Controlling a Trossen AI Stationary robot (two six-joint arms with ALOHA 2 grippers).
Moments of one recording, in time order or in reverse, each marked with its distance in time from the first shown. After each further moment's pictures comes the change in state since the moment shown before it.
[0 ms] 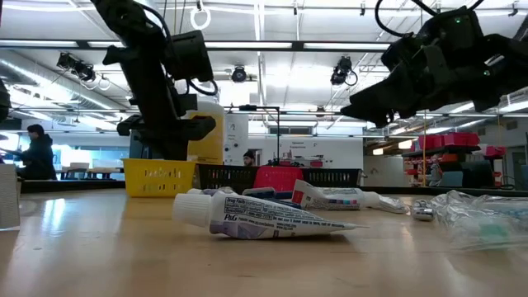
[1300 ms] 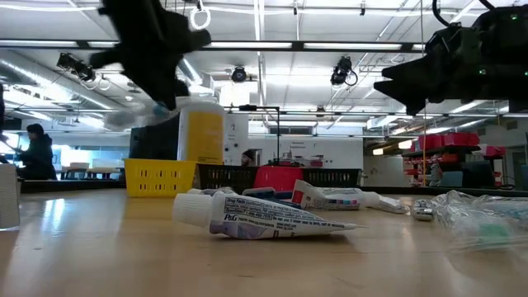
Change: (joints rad) left arm -0.343 0.006 0.358 -0.569 -0.054 -0.395; right arm -0.137 -0.476 -0.203 0.013 -0.035 0.051
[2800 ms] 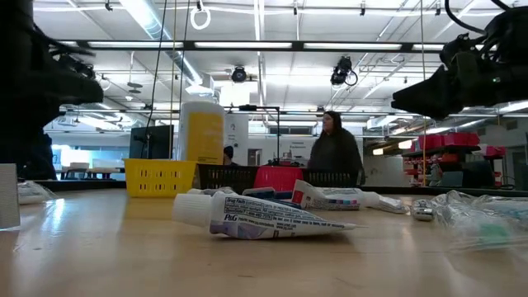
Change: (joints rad) left arm -0.398 -0.001 -0.331 0.210 0.563 -0.736; right arm -0.008 -0.475 0.000 -0.608 0.294 -0.091
